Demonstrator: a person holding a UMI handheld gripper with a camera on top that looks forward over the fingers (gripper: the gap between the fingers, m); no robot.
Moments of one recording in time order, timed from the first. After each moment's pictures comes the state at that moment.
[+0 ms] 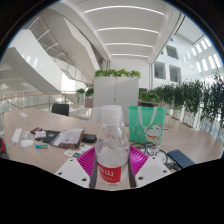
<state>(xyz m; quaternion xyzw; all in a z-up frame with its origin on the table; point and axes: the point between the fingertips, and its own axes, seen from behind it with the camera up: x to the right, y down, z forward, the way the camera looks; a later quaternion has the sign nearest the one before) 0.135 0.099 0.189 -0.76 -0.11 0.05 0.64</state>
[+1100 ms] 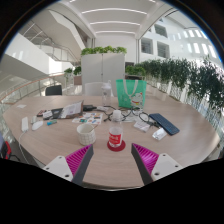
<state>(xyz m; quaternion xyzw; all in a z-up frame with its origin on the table) 0.176 -0.123 0.150 -0.85 -0.04 0.01 0.53</state>
